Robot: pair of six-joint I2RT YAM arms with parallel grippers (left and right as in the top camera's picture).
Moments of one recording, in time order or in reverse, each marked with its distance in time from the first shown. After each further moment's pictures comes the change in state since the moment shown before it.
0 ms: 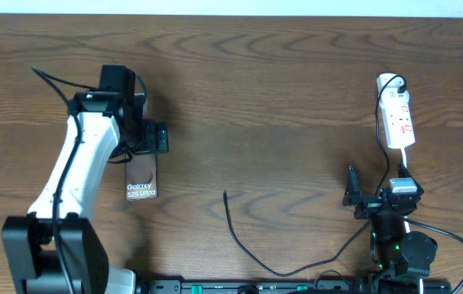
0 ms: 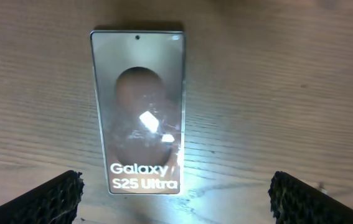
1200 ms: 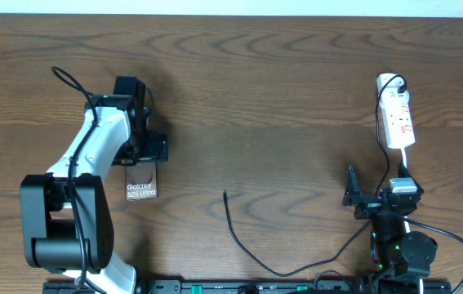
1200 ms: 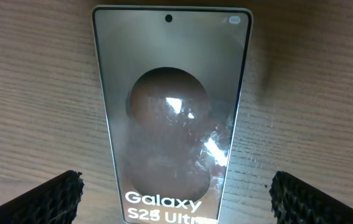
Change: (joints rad) left arm 0.000 0.152 -0.068 0.094 -0.105 -0.004; right arm 0.000 0.000 0.000 0.000 0.000 0.000
